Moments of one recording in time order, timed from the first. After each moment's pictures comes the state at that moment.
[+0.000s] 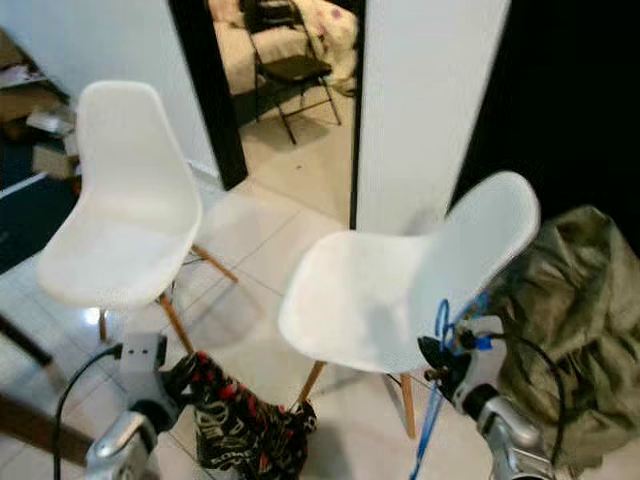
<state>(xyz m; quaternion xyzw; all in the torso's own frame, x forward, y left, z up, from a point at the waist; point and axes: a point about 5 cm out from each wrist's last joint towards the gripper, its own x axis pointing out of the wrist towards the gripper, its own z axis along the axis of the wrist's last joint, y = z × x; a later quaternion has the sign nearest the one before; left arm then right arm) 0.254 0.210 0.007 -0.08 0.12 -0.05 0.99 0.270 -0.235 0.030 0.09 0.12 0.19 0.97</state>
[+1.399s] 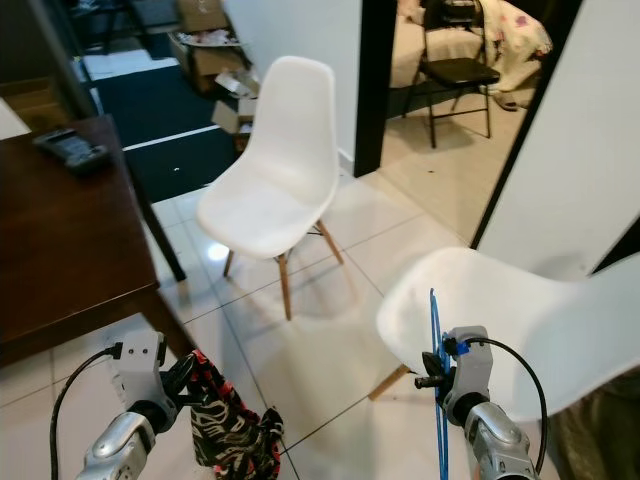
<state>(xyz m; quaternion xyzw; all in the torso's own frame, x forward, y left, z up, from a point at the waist) 0.258 0.206 0.007 -0.07 0.13 -0.05 0.99 0.269 -0.238 0.010 0.05 0.18 0.10 0.98</state>
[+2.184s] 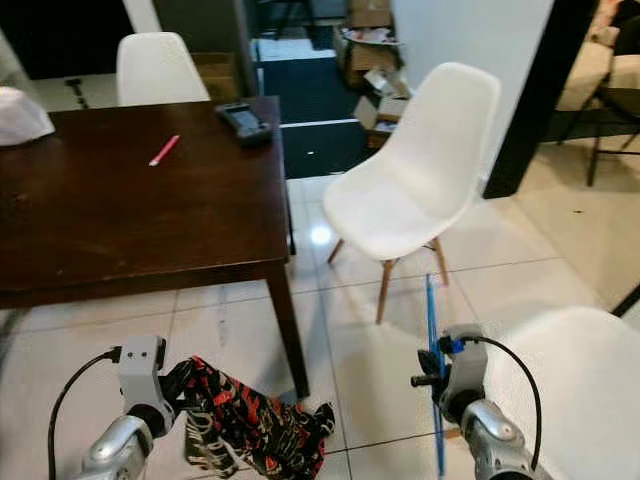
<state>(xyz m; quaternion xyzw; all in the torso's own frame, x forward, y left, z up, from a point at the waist) 0.257 0.207 0.004 -0.07 0.14 -0.05 0.99 0.263 -0.240 0.003 0.04 0.19 0.10 0.98</state>
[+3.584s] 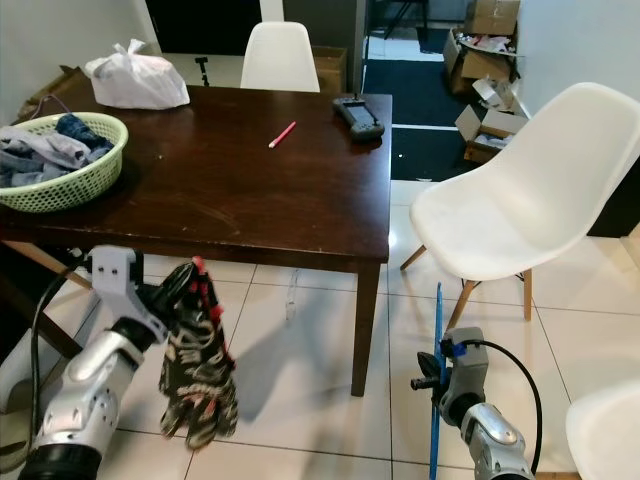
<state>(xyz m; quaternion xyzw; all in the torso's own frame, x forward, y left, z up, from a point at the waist) 0.305 0.196 0.156 -0.08 -0.12 -0.17 0.97 0.267 -0.236 0.007 0.05 0.17 0.11 0.98</state>
